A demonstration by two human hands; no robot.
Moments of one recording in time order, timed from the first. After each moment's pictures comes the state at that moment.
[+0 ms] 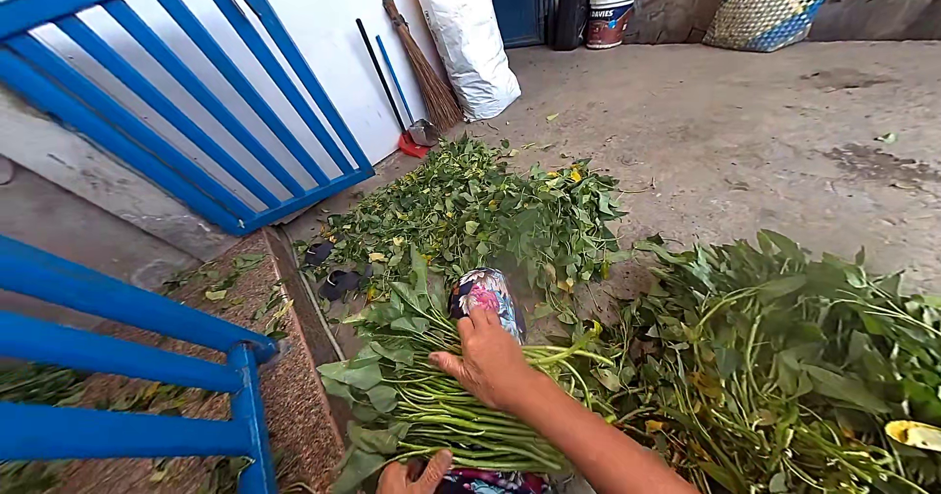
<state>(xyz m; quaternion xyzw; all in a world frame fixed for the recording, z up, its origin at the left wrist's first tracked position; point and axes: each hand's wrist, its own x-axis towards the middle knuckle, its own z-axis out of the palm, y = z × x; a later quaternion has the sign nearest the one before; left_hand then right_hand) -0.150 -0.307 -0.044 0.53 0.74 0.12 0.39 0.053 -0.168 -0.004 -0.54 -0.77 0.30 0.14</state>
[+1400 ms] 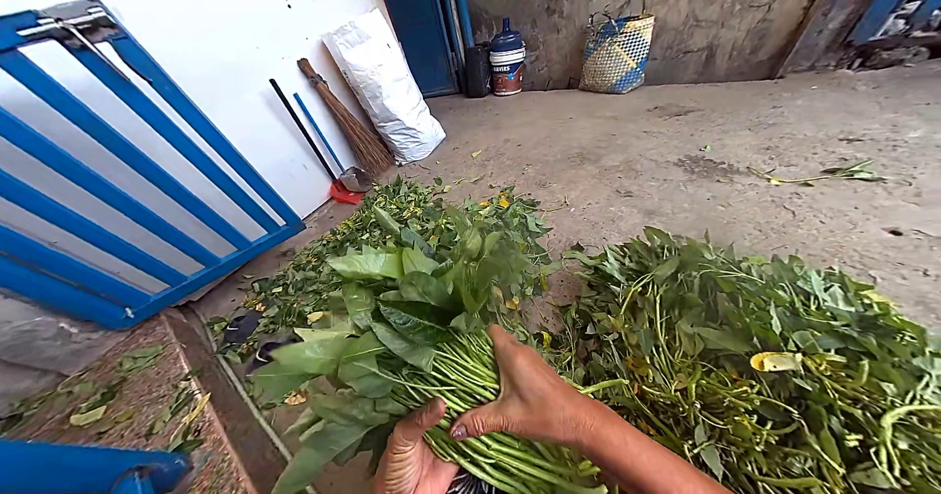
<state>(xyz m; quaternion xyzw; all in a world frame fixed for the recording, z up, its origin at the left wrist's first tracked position) -0.049 -0.220 0.003 0.21 0.16 0.47 0.85 0.154 -0.224 0.036 -0.55 -0.68 0.36 0.33</state>
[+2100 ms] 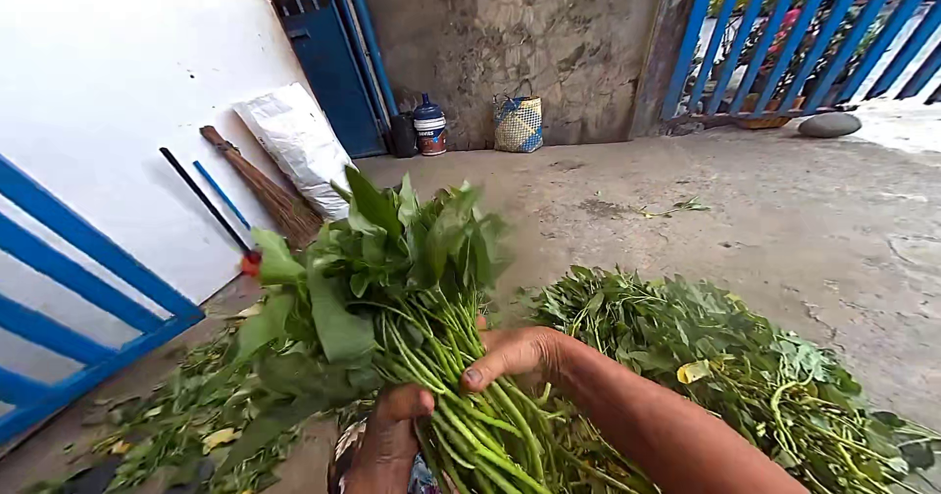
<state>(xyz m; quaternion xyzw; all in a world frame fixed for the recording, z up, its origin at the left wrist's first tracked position) 0.022 -0.118 0.056 0.47 0.09 0.47 0.74 0.226 -0.155 0.095 -0.30 -0.55 0.69 0.36</state>
